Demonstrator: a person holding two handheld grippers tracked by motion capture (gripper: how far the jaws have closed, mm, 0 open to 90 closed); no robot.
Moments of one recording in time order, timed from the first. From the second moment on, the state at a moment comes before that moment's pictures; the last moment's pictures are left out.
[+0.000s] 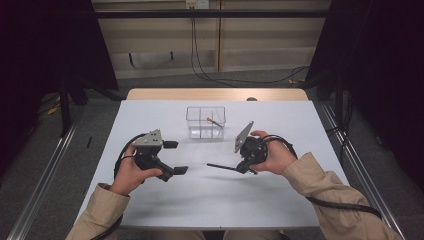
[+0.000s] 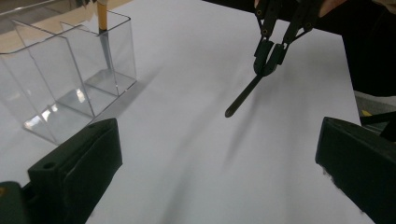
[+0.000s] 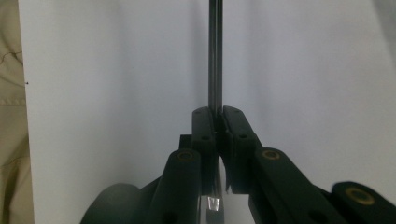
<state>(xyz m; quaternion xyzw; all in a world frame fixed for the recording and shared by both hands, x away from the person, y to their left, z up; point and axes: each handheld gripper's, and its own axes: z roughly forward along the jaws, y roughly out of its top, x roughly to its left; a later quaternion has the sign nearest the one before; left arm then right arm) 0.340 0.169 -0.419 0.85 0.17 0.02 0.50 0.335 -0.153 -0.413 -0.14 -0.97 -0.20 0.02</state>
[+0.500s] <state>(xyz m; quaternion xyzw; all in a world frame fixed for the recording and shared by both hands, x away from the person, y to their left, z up) 0.344 0.137 -0.408 0.89 0.14 0.01 0.44 0.335 -0.145 -0.413 -0.13 -0.97 -0.20 0.02</state>
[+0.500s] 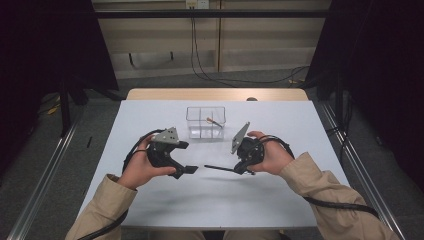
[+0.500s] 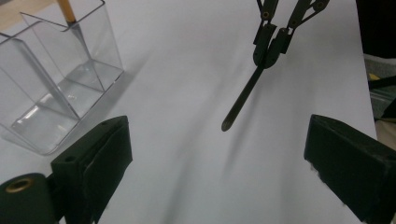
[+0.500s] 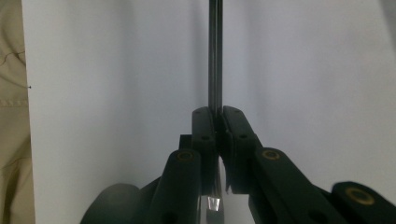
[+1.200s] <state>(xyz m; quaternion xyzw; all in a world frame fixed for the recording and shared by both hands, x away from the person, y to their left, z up) 0.351 0.097 -0.400 0.93 0.08 0.01 0.36 0.333 -0.140 -0.410 -0.12 -0.97 -0.20 0.02</state>
